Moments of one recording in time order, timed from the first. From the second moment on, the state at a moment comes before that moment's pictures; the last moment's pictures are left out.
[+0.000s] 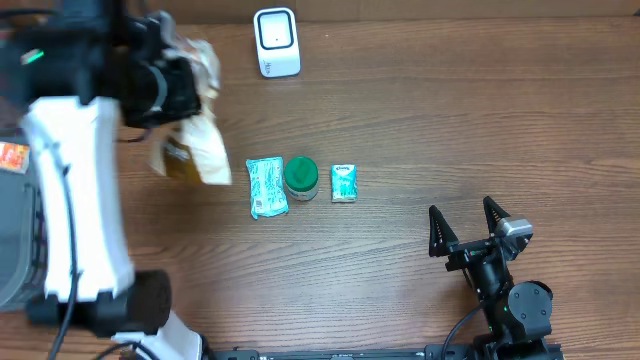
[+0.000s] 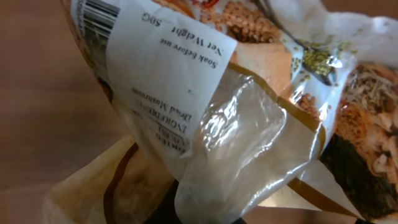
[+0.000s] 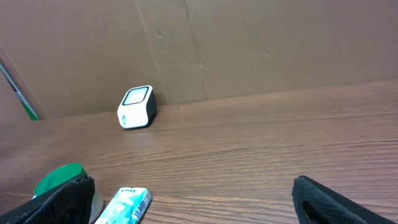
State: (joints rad) left arm 0.00 1.81 2.27 -1.67 0.30 -0.19; right arm 0.17 0.01 0.02 -0.03 -0.06 0.22
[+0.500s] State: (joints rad) left arm -0.08 1.95 1.74 -1.48 0.03 -0.42; right arm 0.17 0.01 0.02 -0.03 -0.06 0.22
